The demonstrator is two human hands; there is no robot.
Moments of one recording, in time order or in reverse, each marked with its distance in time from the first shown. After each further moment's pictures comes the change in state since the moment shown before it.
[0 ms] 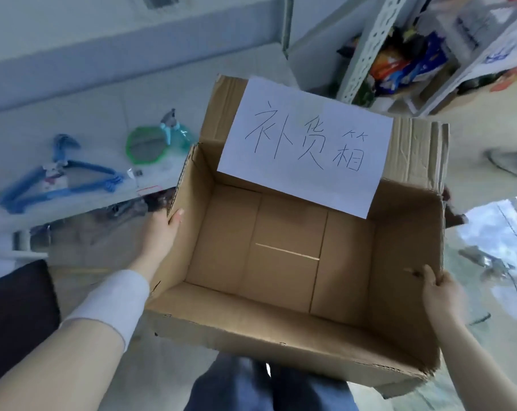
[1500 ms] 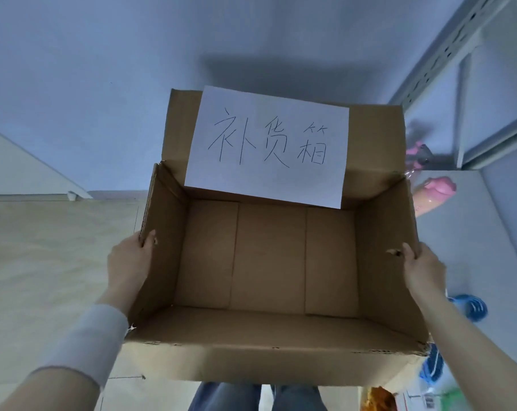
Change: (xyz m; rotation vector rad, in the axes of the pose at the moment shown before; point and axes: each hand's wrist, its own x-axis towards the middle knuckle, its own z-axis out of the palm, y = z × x) left_hand -0.222 -0.482 -0.102 -0.587 0.785 -1.719; right_hand -0.547 -0.520 0.488 -0.650 -0.683 -1.798
